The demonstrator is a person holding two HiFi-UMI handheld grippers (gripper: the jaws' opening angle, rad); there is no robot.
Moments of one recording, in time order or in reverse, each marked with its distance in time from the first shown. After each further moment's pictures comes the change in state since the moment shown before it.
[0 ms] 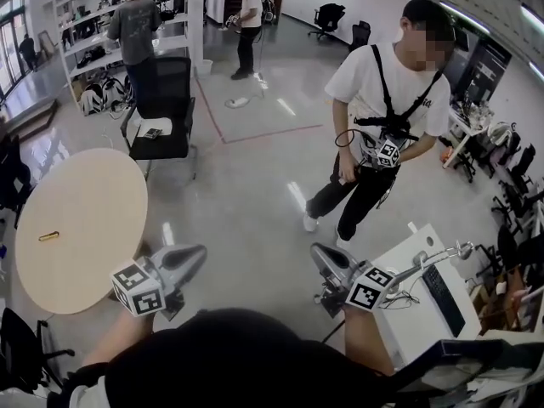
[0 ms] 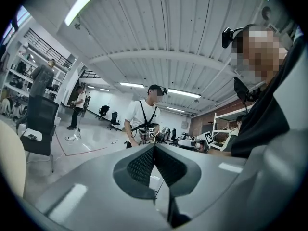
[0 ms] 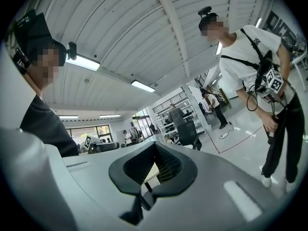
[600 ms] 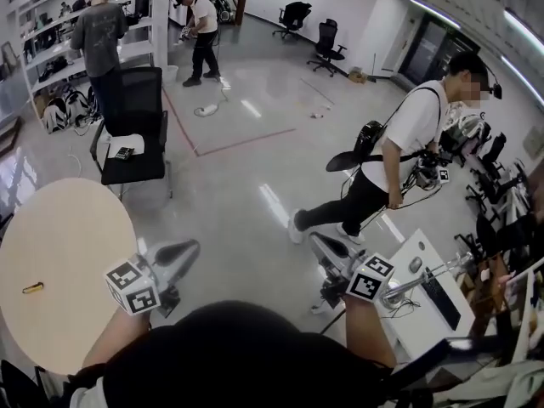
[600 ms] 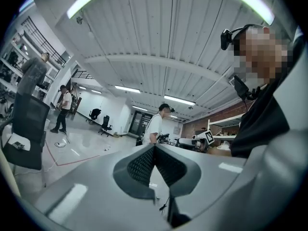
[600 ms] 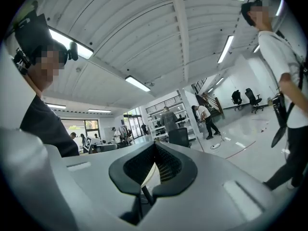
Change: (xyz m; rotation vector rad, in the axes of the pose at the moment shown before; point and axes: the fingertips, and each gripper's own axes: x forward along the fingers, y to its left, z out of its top) left arm 0.027 0.165 0.070 -0.001 -0.054 -0.124; right arm 0.143 -0.035 0.060 -0.094 -0.014 -0.117
